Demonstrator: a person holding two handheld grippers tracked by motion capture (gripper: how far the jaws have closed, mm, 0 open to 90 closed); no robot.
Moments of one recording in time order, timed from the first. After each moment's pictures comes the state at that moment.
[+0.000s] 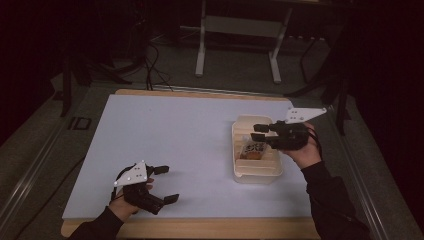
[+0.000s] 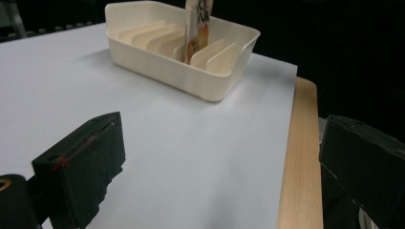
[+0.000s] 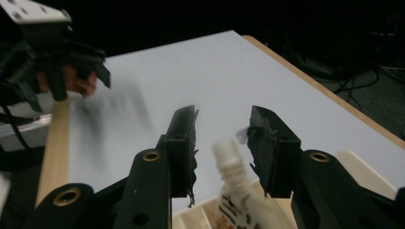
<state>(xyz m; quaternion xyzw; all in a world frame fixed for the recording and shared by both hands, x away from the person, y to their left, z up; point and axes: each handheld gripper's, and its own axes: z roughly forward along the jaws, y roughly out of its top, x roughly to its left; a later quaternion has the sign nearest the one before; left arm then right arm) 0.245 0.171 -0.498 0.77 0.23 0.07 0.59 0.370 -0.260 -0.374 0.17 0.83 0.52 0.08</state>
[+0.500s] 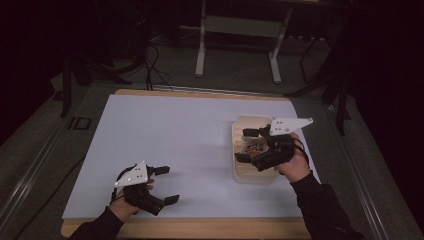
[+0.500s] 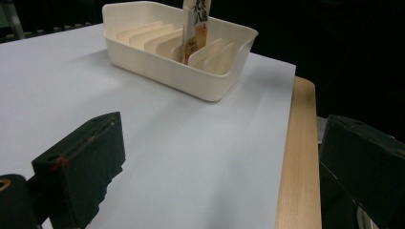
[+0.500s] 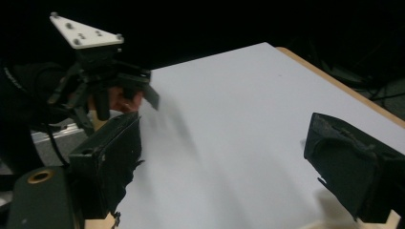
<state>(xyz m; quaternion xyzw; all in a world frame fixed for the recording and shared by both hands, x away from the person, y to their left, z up) 0.244 0.169 -0.498 0.78 0.22 0.07 0.58 0.328 -0.213 -0.371 0.15 0.83 0.54 0.05</state>
